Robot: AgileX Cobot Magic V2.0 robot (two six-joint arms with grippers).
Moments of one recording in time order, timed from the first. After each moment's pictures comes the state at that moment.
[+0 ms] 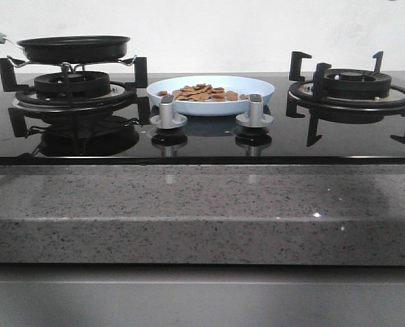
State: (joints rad) left arm -0.07 0.88 -0.88 0.05 0.75 -0.03; right arm 0.20 1.17 -1.15 0.16 0.86 -0.12
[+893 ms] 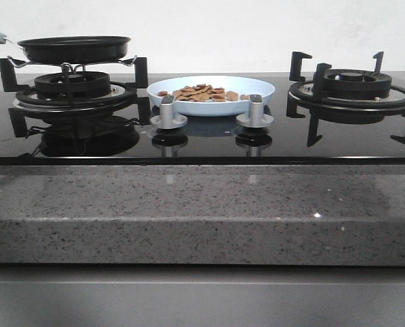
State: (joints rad) left arm -0.07 0.88 -0.88 0.05 0.75 -0.03; right arm 0.20 0.56 -0.86 0.16 1.04 -0.12
